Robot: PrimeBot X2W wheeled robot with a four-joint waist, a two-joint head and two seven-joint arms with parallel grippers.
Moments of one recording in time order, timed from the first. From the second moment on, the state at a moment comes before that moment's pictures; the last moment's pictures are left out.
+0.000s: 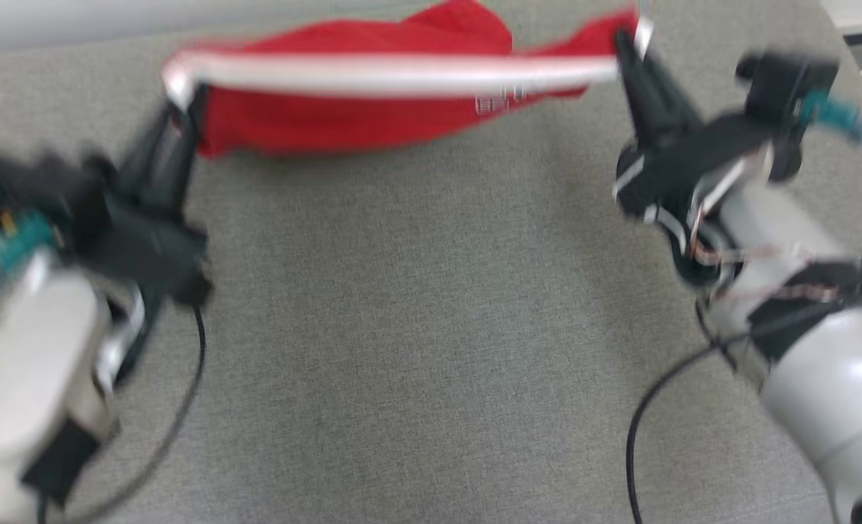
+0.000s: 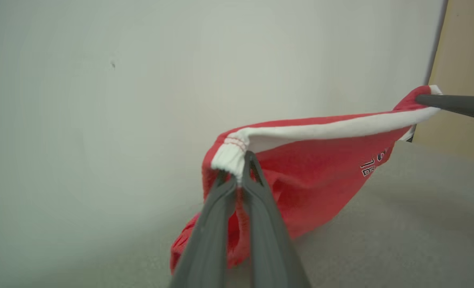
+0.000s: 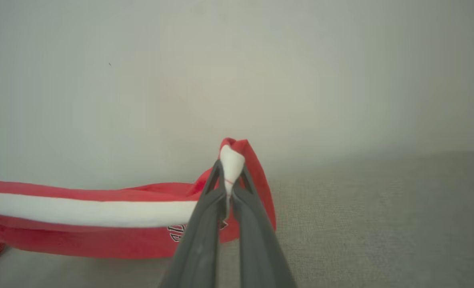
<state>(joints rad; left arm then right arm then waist) -0.93 0.48 -0.60 0.23 -0.50 0.04 -0.26 -1.07 -0.34 0.81 0.68 0.92 0.13 -0.26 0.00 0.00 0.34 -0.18</state>
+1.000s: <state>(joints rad) -0.13 0.30 -0.53 0.08 -0.35 0.09 -0.26 -0.13 -0.37 0.39 0.17 0.73 0.13 -0.09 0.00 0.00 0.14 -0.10</state>
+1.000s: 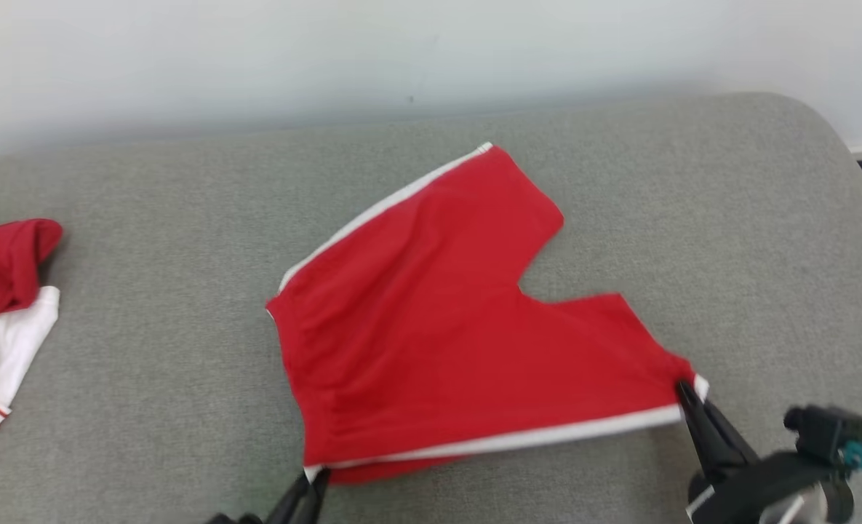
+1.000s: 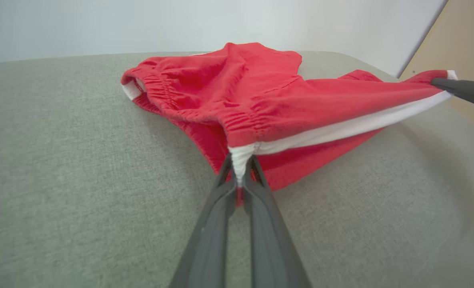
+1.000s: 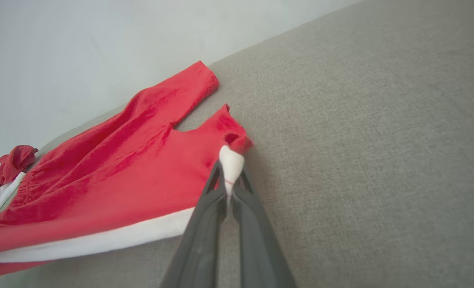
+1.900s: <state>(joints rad) -0.41 0.29 -0.35 0.13 -0.24 -0.06 -0.26 -0.52 -0.27 0.32 0.15 0.62 0.13 0.06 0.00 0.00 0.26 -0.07</state>
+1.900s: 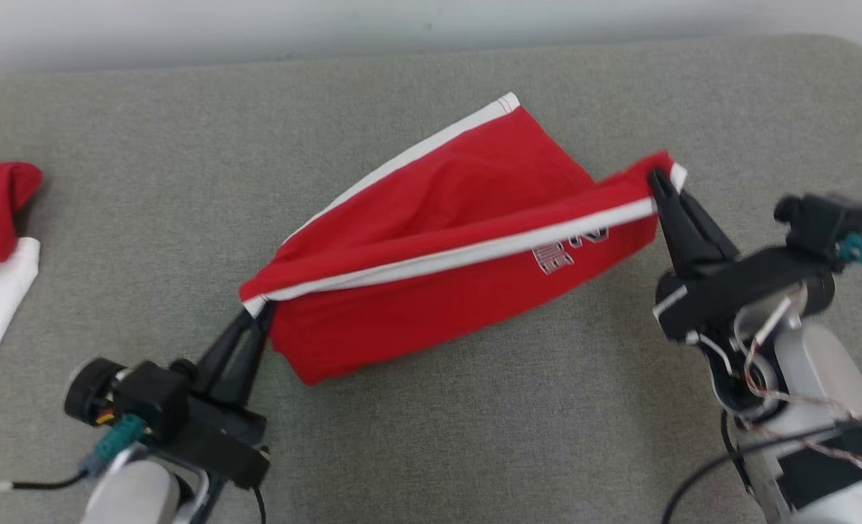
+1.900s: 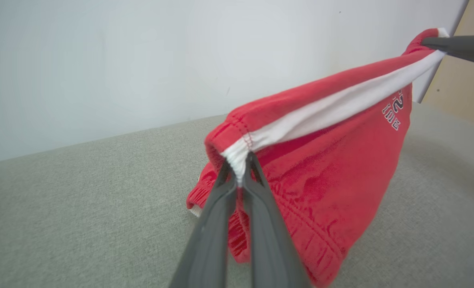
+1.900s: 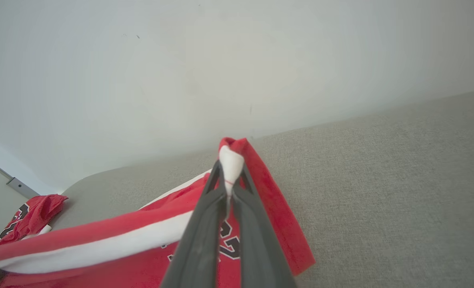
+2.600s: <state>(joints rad) -0.79 0.28 -0.33 0.44 -0.26 -0.12 -0.26 -1.19 -0.15 0.47 0.85 0.69 0.13 -0.01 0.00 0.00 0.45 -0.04</state>
